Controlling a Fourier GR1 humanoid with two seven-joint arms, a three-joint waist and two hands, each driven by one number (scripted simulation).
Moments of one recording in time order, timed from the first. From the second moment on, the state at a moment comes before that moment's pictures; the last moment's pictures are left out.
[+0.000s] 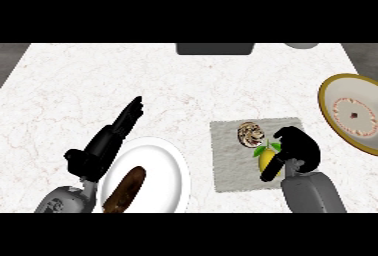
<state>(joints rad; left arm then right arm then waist) -0.15 0.28 -0.32 -1.58 0.16 0.02 0.05 -0.22 -0.07 0.11 -1.47 0.95 0.35 1.00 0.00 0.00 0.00</state>
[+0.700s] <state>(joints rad) -0.14 0.23 -0.27 -1.59 0.13 -0.03 0.06 -0.19 -0.20 0.25 -1.51 0.96 0.39 0.59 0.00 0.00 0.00</state>
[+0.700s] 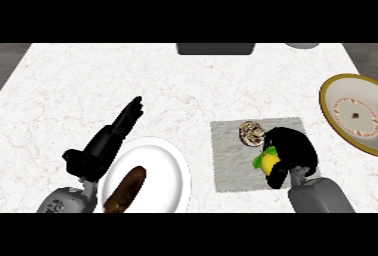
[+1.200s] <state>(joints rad) -0.12 0.23 -0.25 -1.59 0.12 -0.03 0.05 -0.04 -0.51 0.25 -1.70 0.96 0.21 0.11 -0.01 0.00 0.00</state>
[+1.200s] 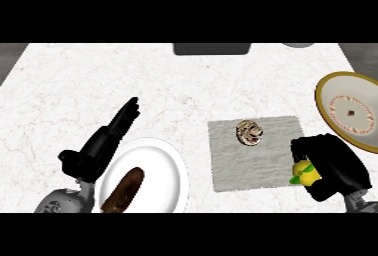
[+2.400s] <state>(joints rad) -0.13 0.18 -0.24 -1.58 0.08 -0.07 0.06 -0.27 -0.57 -0.28 -1.47 0.70 0.00 -0.11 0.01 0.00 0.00</state>
